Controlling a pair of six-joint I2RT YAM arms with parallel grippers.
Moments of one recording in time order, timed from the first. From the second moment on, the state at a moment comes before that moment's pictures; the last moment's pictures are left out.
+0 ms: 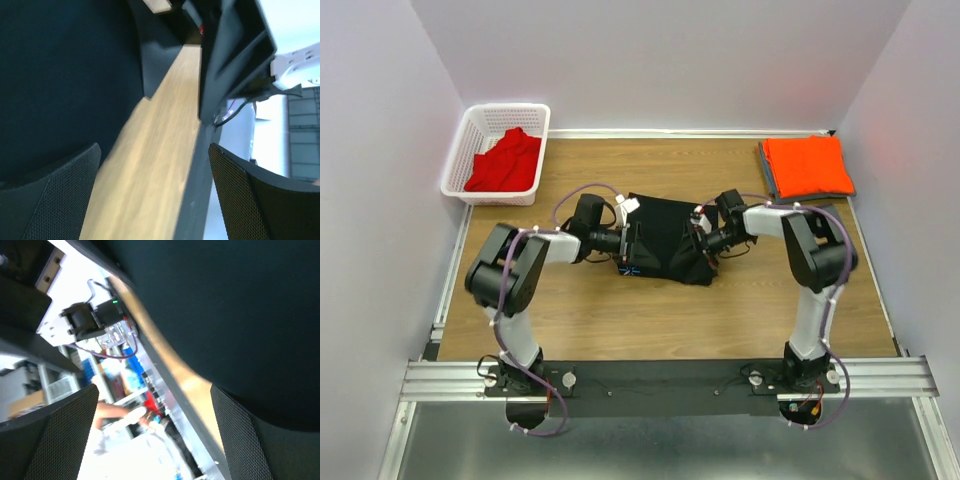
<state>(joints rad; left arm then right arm) -0.40 1.77 0.83 0.29 1.04 -0.48 0.32 1.95 1.10 -0.51 -1.08 0.39</state>
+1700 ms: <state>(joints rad) -0.31 1.66 1.08 0.00 0.93 -0.12 0.18 1.93 1.42 -0.79 -0.91 0.05</state>
